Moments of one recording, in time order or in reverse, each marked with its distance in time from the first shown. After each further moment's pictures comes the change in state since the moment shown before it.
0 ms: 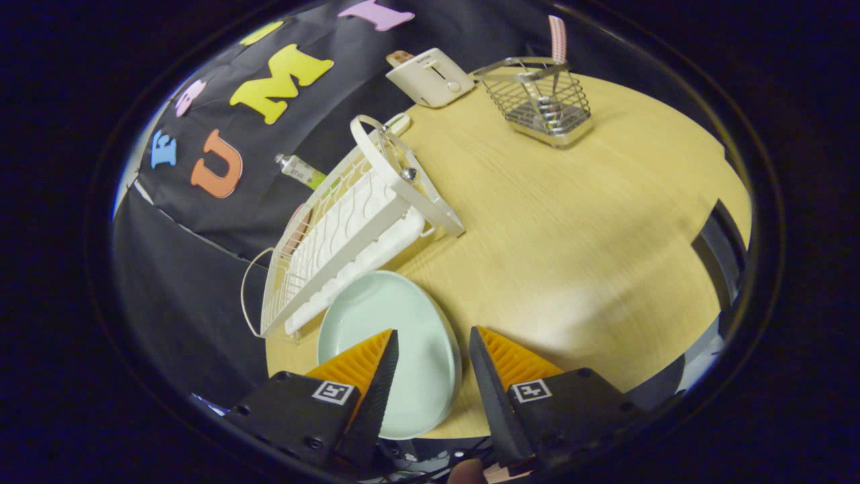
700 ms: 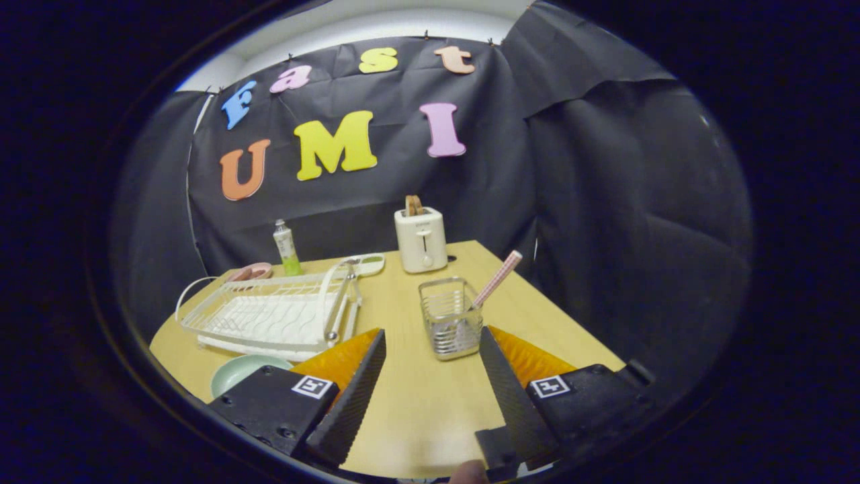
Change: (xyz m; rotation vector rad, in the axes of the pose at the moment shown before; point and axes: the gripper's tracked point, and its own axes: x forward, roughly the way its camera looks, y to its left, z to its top) arm -0.114 -0.099 0.165 -0.426 -0.673 -0.256
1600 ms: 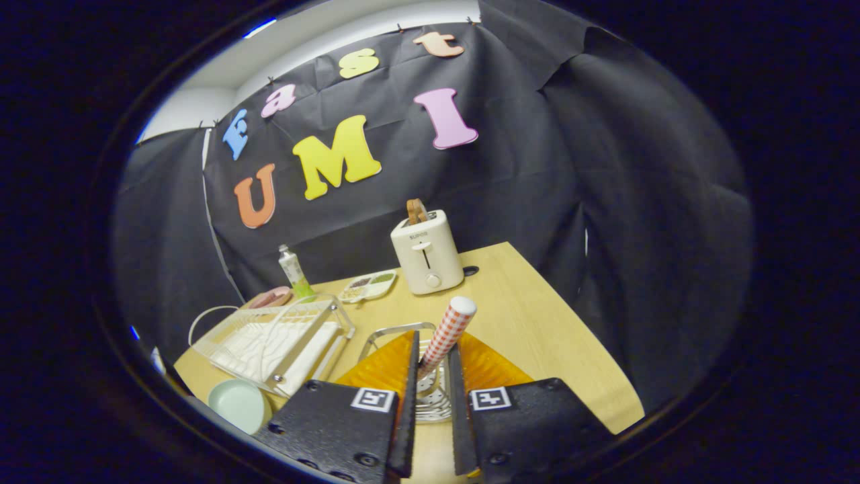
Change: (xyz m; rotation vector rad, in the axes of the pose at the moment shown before) arm 0.122 -0.028 0.023 0.156 0.073 0.326
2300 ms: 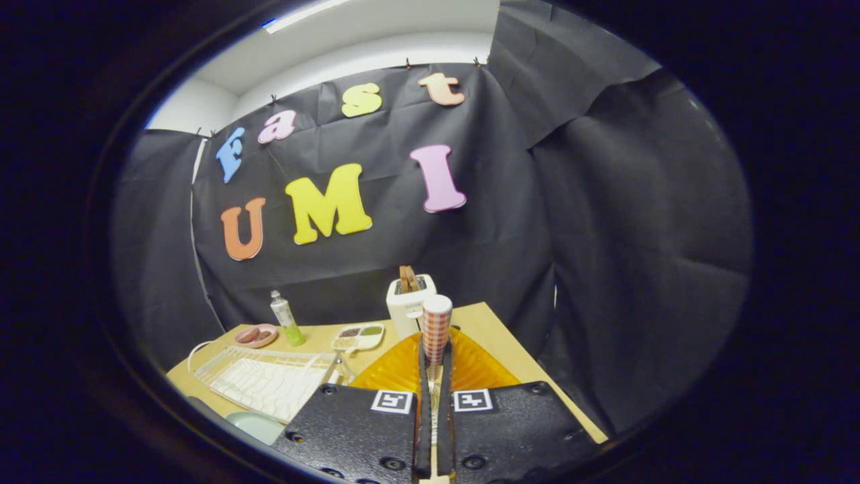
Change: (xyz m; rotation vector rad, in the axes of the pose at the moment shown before) arm -0.087 0.048 0.101 -0.093 -0.242 -0.190
